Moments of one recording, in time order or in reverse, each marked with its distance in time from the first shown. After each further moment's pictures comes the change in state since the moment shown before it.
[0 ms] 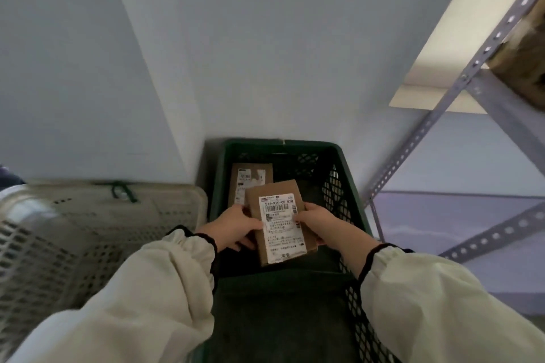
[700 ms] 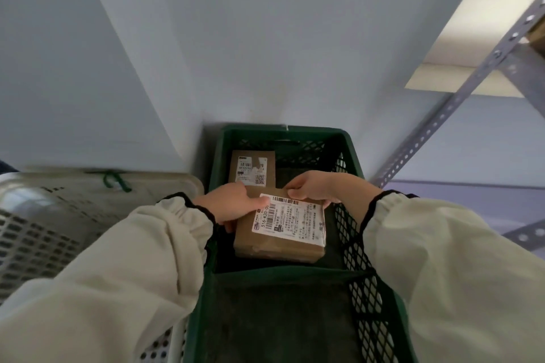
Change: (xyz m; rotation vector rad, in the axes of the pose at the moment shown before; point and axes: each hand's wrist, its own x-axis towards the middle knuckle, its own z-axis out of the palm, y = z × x) left_hand 0.023 0.019 -0.022 0.451 0.032 0.099; right_hand 0.026 -0.051 -0.027 -0.647 -0.217 -0.109
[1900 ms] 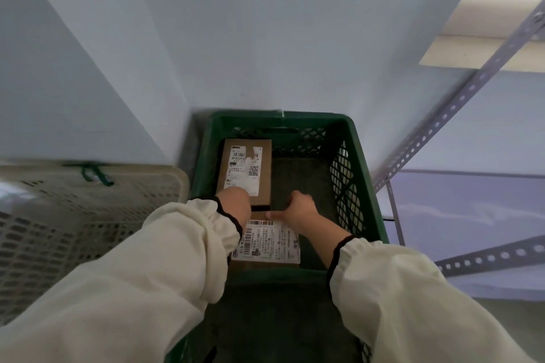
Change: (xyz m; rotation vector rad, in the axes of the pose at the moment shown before) left_hand 0.046 0.007 0.047 0.683 0.076 -0.103; right_hand 0.062 0.032 0.073 0.168 0.336 0.124
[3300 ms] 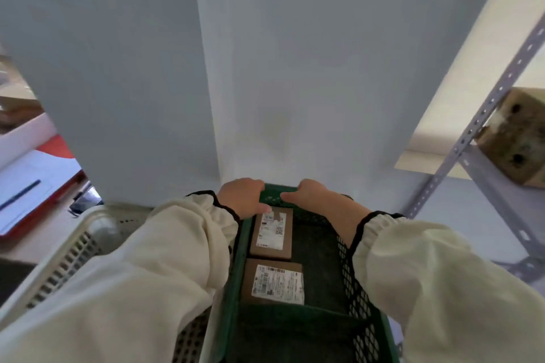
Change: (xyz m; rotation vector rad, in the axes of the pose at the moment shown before) left_hand -0.144 -0.077 -0.135 -0.204 0.458 0.139; right_hand -0.157 -0.135 -0.114 -0.307 0.159 -0.351
